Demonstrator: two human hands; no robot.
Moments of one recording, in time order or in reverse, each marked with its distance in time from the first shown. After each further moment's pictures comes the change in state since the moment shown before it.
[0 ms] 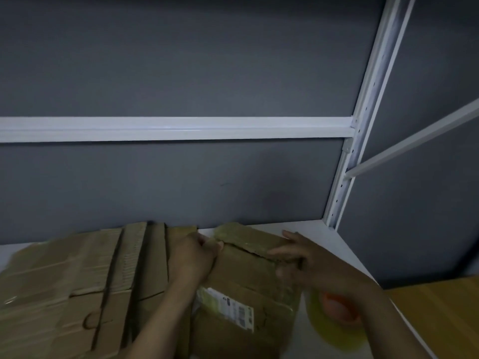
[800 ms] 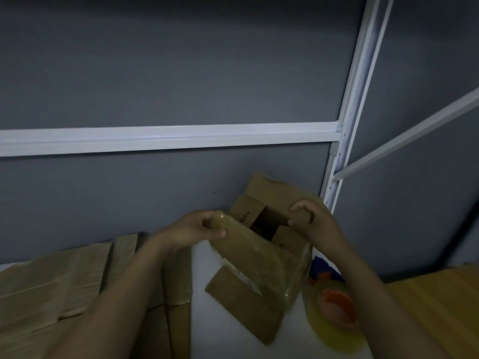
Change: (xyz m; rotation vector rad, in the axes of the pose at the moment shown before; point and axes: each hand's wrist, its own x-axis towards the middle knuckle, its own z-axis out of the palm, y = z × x) left_hand 0.094 0.006 -0.021 -0.201 -0.681 0.440; right_hand 0.045 0.014 -0.035 0.101 0.669 0.004
